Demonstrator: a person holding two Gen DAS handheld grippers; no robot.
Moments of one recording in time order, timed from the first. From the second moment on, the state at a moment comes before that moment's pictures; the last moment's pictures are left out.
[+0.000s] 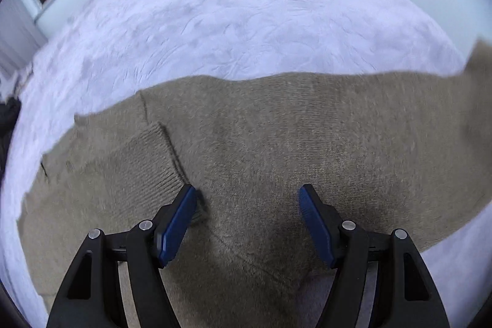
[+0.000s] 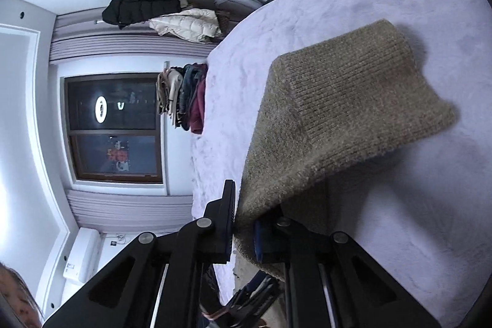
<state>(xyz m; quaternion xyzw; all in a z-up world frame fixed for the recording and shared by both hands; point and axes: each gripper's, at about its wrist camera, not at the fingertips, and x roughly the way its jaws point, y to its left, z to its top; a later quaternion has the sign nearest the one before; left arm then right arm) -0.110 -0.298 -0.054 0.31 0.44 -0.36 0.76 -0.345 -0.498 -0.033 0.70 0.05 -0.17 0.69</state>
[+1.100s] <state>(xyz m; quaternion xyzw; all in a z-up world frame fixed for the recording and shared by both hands) 0.060 0.003 -0.033 0.13 0.55 -0.17 0.80 0.044 -0.190 -0.049 0.32 0.52 0.08 0.79</state>
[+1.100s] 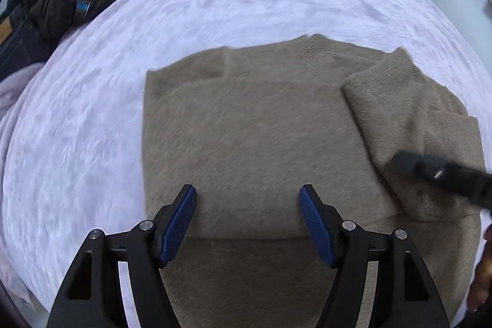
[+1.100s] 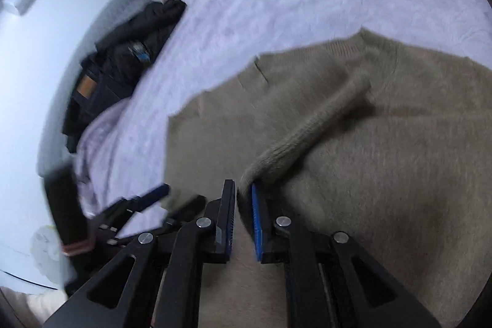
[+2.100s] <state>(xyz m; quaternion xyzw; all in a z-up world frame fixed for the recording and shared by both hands) 0.104 0.096 -0.034 -0.02 0.60 -0.24 0.76 0.084 -0.070 -0.063 0.17 0.56 0.18 0.79</state>
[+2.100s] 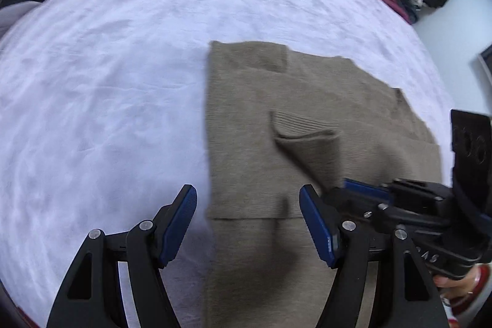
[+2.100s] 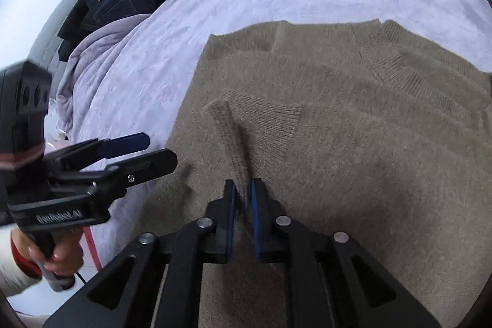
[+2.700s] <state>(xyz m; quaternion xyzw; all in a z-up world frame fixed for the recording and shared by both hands) 0.116 0.048 -0.051 -0.04 0.63 -0.28 0.72 -0.142 -0.284 -0.072 0.56 0.43 -0.09 0.70</state>
